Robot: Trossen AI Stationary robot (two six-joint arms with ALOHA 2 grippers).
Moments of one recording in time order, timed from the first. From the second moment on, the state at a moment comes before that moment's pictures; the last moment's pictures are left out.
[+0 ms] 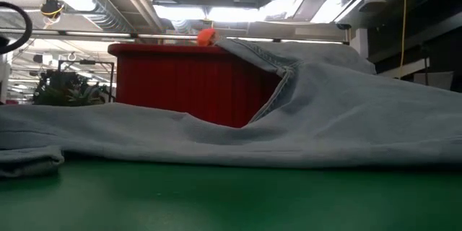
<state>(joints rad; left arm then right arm) -0.86 1.69 0.90 -1.15 0.03 -1.96 0.53 1.29 1.21 -1.04 0.03 0.36</state>
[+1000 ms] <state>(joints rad) -0.88 1.70 1.03 -1.05 0.02 -2.15 0.54 1.29 1.21 -1.05 0.01 0.36</state>
